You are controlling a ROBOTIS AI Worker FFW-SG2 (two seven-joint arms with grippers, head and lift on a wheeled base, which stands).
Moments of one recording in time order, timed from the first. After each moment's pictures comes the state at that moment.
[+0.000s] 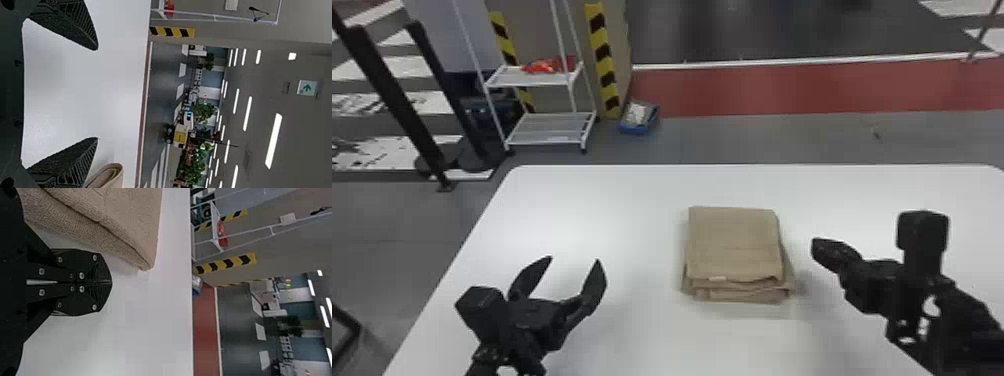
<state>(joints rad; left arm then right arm) 0.39 0.13 0.09 -1.76 0.26 -0.06 -0.19 0.09 -0.04 -0.05 -1.81 -0.04 0.60 0.38</state>
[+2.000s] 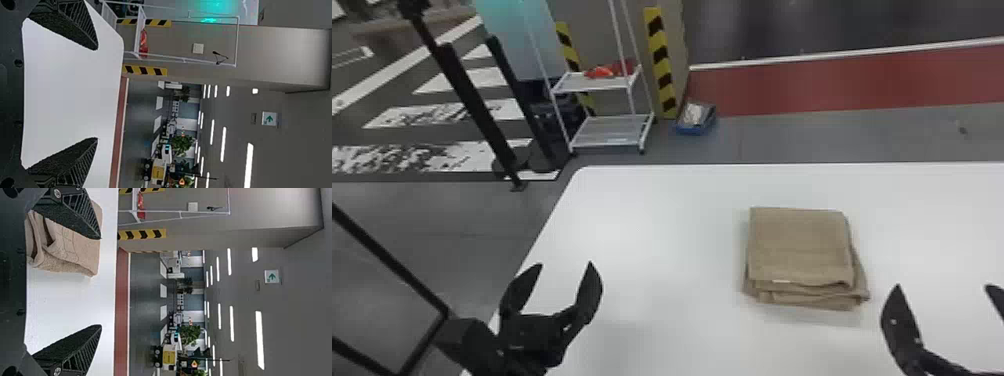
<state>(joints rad) 0.60 0.09 0.26 -1.95 0.30 -0.18 -0.16 0.67 -0.04 0.14 -2.13 0.04 -0.12 0.00</state>
